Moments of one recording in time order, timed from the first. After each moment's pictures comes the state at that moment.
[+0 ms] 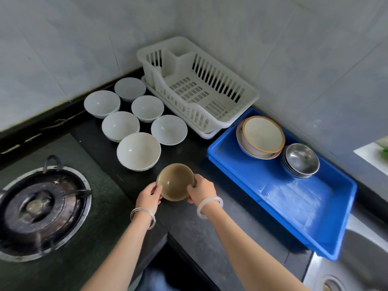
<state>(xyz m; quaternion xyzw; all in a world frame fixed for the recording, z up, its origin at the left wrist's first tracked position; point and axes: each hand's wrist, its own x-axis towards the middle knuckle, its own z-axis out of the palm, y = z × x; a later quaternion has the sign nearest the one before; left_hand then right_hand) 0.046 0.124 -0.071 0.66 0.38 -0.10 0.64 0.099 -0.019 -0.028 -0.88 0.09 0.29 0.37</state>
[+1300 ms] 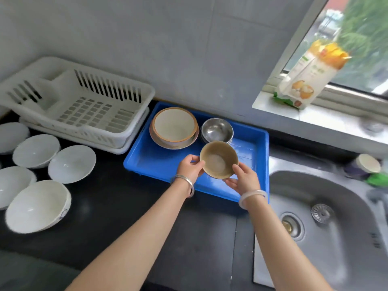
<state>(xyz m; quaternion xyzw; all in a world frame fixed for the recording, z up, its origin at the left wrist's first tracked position) 0.138 -0.151 0.013 0.66 0.12 -0.25 0.70 0.077 -0.288 0.010 -0.58 0.41 -0.02 0.71</state>
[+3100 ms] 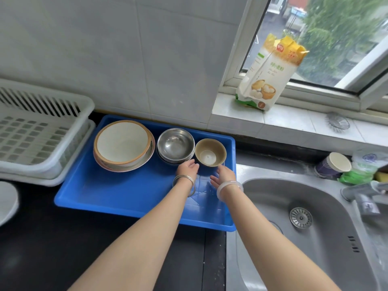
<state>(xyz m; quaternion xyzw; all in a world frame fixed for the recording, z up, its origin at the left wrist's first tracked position) 0.188 -0.303 -0.059 0.71 0.11 -0.32 0.62 0.136 -0.396 -0.045 -0.48 0.54 -0.03 0.69</state>
